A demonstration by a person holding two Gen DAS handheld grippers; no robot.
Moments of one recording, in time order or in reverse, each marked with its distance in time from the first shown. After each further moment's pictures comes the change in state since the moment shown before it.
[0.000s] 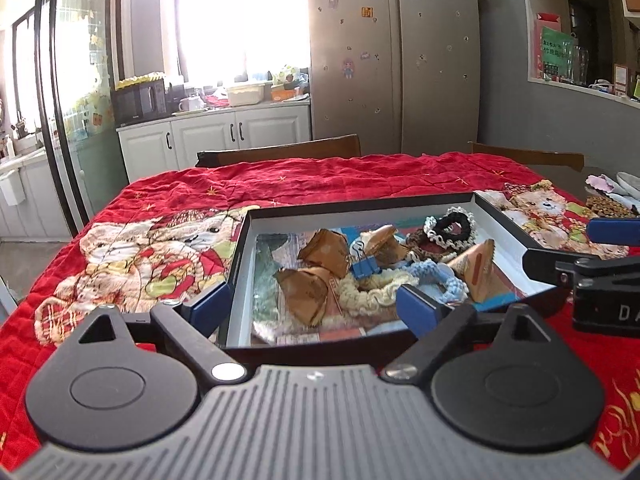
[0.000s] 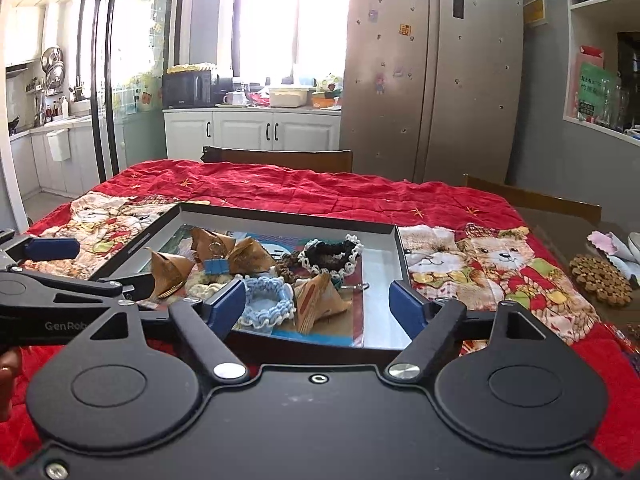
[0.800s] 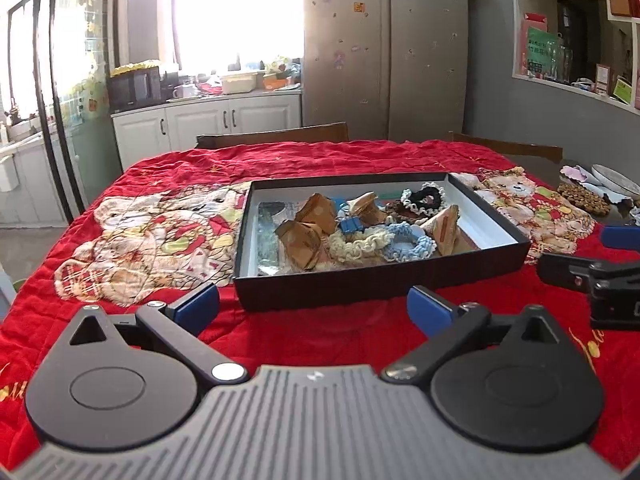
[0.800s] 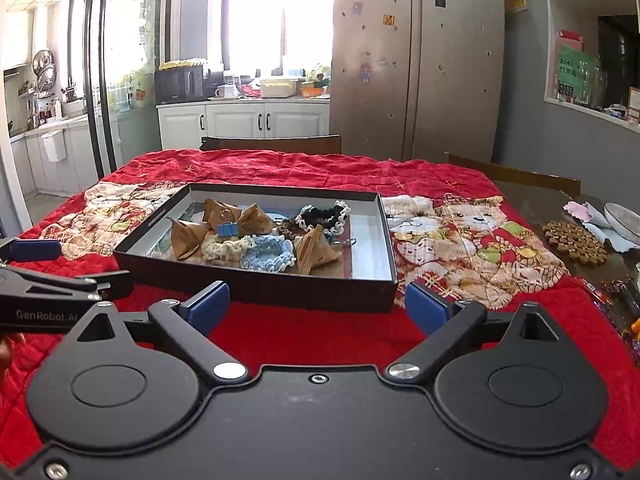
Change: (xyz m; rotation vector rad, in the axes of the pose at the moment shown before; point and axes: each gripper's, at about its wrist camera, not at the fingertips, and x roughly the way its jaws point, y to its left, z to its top) left arm -0.059 0.008 -0.024 -0.014 0.032 -0.032; right arm -0.070 -0.001 -0.028 0.035 0.037 -0.021
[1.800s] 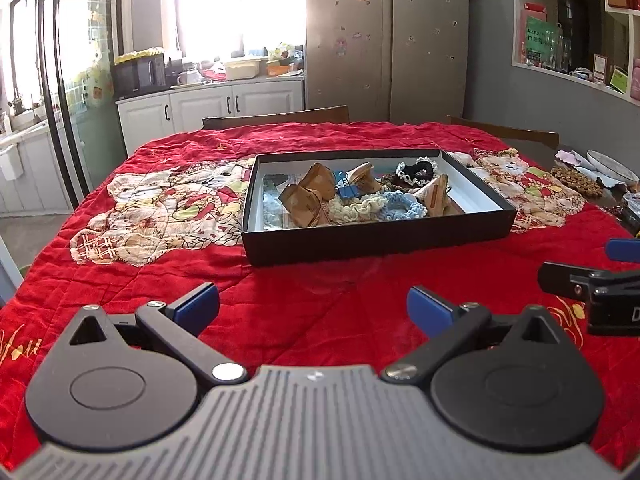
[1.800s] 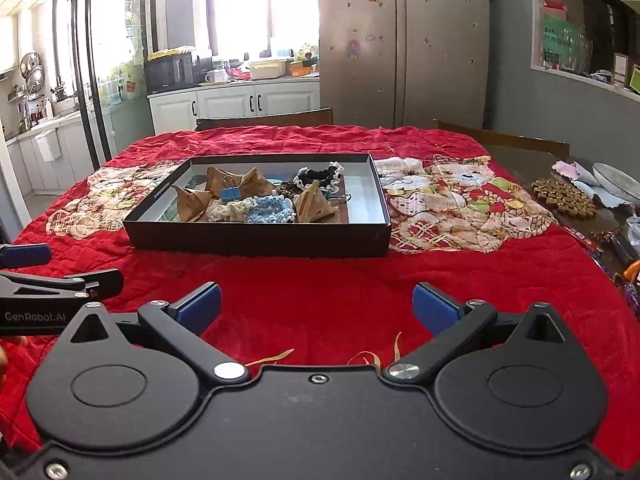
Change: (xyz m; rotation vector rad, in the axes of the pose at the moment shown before) left arm -0.030 -0.004 -0.024 -0.002 0.044 0.001; right arm -0.026 -0.001 -0.027 0.059 0.066 -0.005
